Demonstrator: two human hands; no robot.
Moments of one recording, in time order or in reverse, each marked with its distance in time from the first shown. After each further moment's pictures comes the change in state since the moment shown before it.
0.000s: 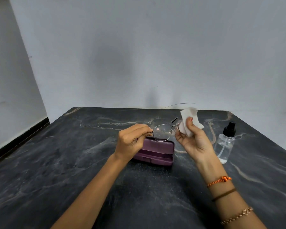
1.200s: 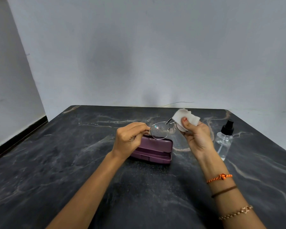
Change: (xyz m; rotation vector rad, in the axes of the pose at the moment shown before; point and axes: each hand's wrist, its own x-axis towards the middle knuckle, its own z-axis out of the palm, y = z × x) left_hand 0.002 0.000 -0.003 0.023 -0.047 -0.002; right_hand 0.000 -0.008 -0.002 -0.250 -0.067 -0.189
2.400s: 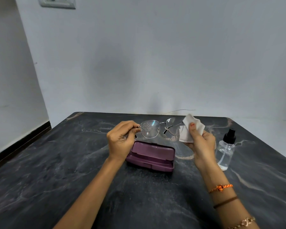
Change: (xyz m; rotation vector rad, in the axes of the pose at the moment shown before) left_hand 0.009 0.001 -0.014 -0.019 0.290 -0.214; right_hand -0.005 0.005 0.001 -0.258 0.180 -0.137
